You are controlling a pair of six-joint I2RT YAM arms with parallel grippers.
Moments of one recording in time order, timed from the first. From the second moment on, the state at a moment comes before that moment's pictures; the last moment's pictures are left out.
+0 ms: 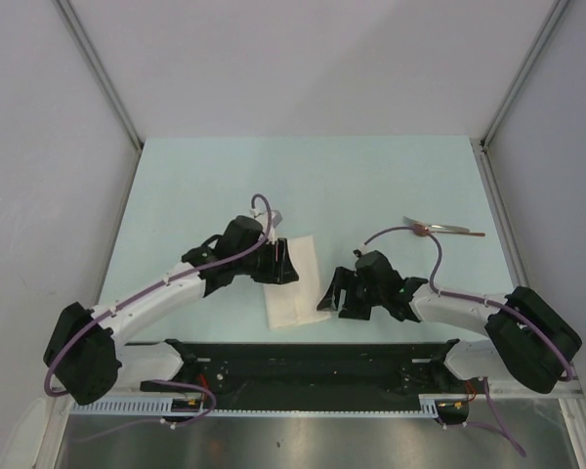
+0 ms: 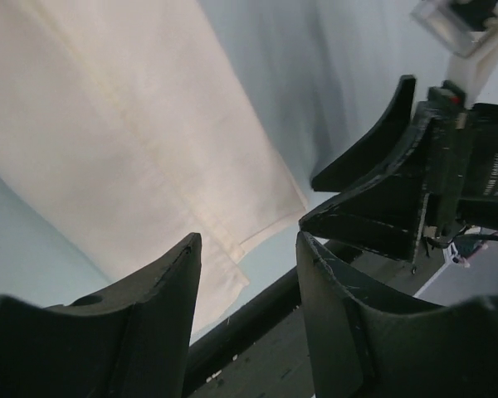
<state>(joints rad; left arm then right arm) -0.68 1.22 0.79 -0.36 0.25 -0.57 0.78 1.29 0.48 -0.02 -0.24 0.98</state>
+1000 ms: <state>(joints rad) -1.37 1.90 1.36 -0.71 -0.55 -0.68 0.13 0.95 0.50 -0.57 -0.19 0.78</state>
